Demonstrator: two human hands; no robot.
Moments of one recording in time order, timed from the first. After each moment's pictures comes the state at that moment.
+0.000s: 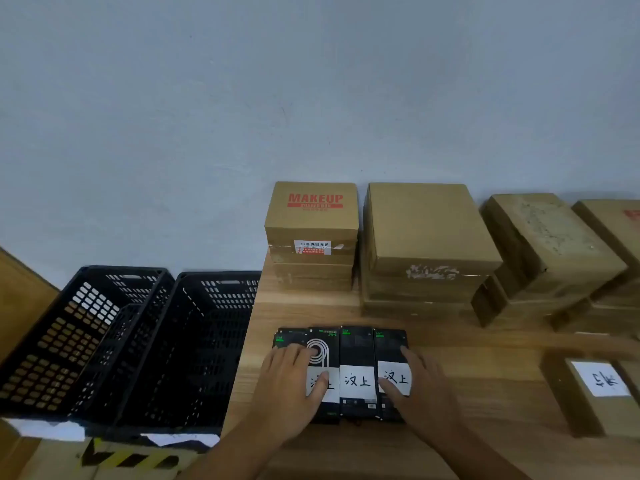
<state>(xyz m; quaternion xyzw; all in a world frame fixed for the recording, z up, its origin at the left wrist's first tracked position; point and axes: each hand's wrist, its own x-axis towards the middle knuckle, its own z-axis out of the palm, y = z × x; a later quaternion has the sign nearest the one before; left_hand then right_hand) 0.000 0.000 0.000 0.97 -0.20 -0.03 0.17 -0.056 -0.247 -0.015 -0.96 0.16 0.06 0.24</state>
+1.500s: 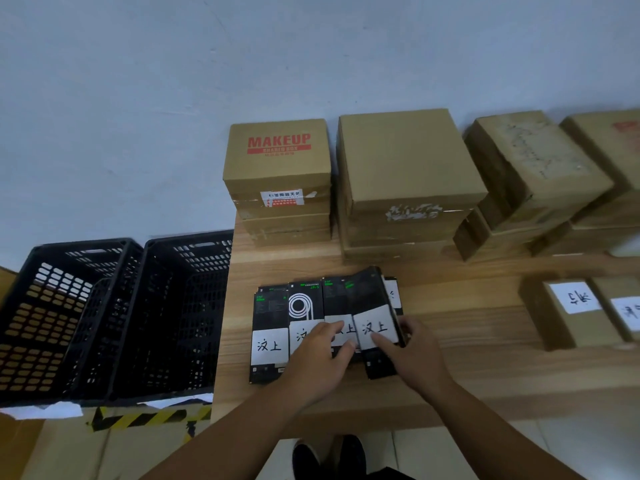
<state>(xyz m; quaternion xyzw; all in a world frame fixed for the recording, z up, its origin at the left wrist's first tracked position) -0.014 -0.058 -0.017 0.88 -0.16 -0.27 0.35 -0.075 -0.246 -0.043 -0.81 0.29 0.03 0.51</state>
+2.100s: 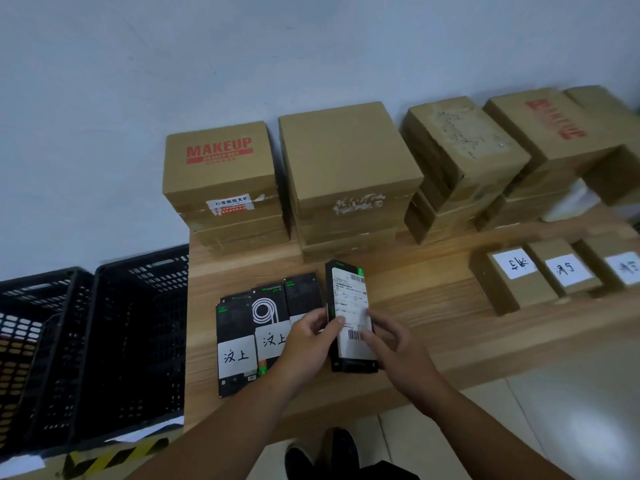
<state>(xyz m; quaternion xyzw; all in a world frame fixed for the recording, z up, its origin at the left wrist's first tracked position) -0.013 -0.107 -0.013 0.70 -0.03 -0.38 0.60 -0.119 -0.261 -0.021 -0.66 0.28 0.01 0.70</state>
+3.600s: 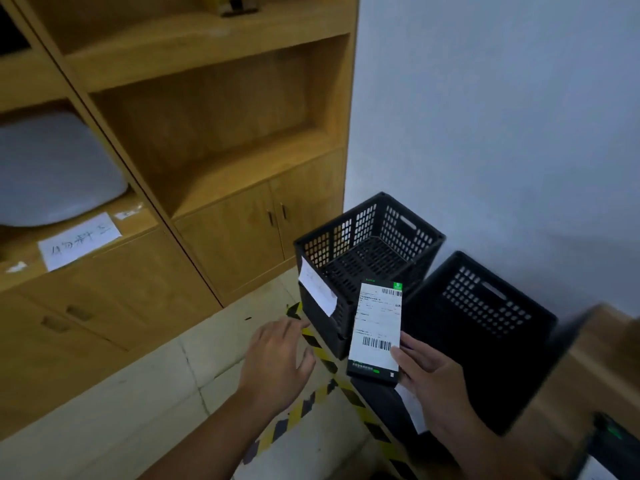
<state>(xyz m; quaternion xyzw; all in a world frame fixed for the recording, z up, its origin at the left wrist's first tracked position) -0.176 0.484 0.008 0.95 0.21 0.13 0.18 -0.033 0.267 0.006 -0.65 0.03 0.31 0.69</state>
